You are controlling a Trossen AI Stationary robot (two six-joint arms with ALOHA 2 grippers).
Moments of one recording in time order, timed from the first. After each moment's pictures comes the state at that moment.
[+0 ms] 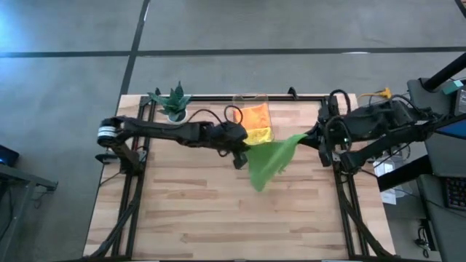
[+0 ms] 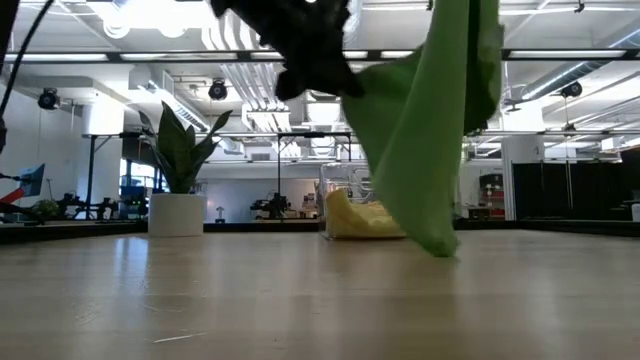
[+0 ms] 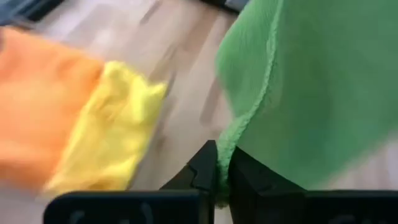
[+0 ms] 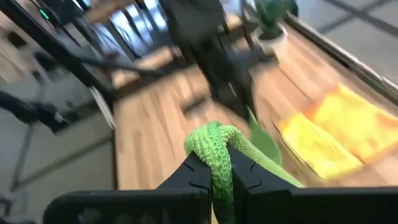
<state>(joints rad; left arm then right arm) 0.05 1.68 1.36 -0.32 -0.08 -0.34 0.31 1.12 1.63 -1.06 0.31 0.61</state>
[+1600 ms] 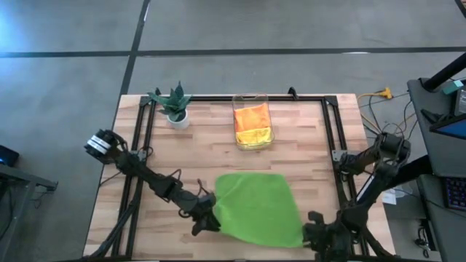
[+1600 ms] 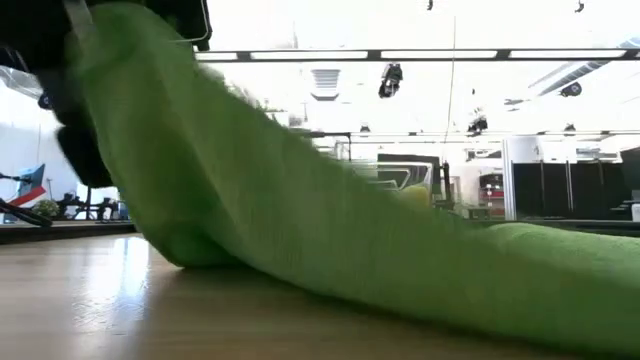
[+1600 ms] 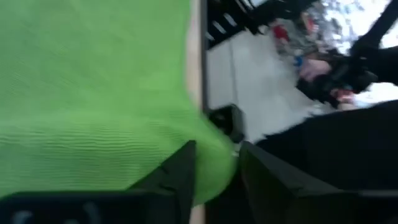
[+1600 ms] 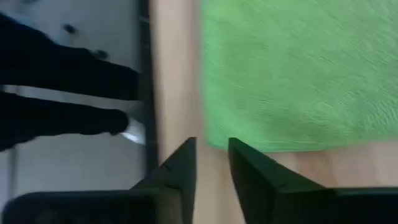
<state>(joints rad) -0.54 1.65 0.68 0.62 0.08 -1.00 1.11 1.64 0.86 -0.28 0.30 1.20</state>
